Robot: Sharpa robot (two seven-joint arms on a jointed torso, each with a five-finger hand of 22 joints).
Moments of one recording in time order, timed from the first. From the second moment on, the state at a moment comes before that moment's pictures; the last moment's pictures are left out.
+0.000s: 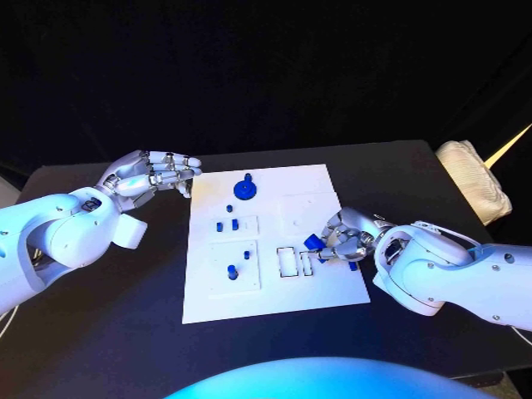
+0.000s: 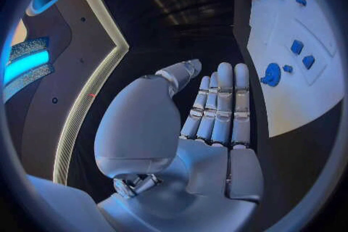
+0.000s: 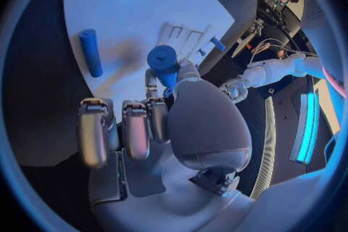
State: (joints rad) left arm 1.20 -0.92 -0.05 1.48 -0.18 -0.01 0.33; left_hand 1.35 -0.19 0.54 -0.04 0.24 0.88 0.21 0.18 0.32 0.90 0.15 0.42 0.12 0.97 0.07 1.00 0.39 0.17 0.79 0.18 0.92 0.68; right arm 1.11 -1.09 -0.19 1.91 -1.32 -0.51 -0.52; right_hand 1.28 -0.05 -0.14 0.29 0.38 1.05 0.07 0.37 0.45 1.46 -0.02 1.44 1.31 1.46 -0.07 1.54 1.31 0.03 1.47 0.04 1.49 1.31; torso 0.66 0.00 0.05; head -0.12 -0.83
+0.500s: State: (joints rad) left arm 1.20 -0.91 -0.05 1.48 -0.18 -0.01 0.32; left_hand 1.35 -0.19 0.54 -0.03 0.24 0.88 0.21 0.18 0.32 0.89 0.15 0.42 0.12 0.97 0.07 1.00 0.39 0.17 0.79 0.18 0.92 0.68; right arm 1.12 -0.99 -0.19 1.89 -1.24 -0.48 -0.51; right_hand 1.26 -0.03 -0.13 0.29 0.37 1.05 0.08 0.37 0.45 1.47 -0.02 1.45 1.31 1.47 -0.08 1.54 1.31 0.03 1.47 0.03 1.49 1.31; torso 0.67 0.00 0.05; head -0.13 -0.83
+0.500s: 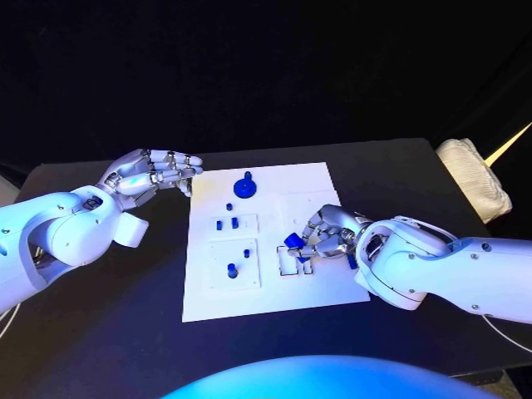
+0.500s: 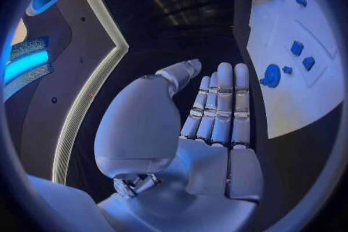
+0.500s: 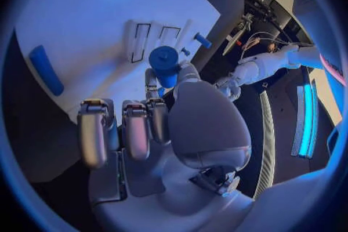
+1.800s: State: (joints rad) left arm 1.20 -0.92 -0.05 1.49 -0.18 0.00 0.31; left_hand 1.34 -0.17 0.53 -0.02 0.24 0.88 0.21 0.18 0.32 0.89 0.15 0.42 0.11 0.97 0.07 1.00 0.39 0.17 0.80 0.17 0.91 0.67; right arm 1.11 -0.95 -0.19 1.86 -1.33 -0.41 -0.55; right_hand 0.99 0.04 -0.26 0.30 0.07 1.10 0.05 0.42 0.46 1.46 -0.02 1.44 1.31 1.46 -0.08 1.55 1.31 0.03 1.47 0.03 1.50 1.31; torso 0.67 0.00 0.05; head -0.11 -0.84
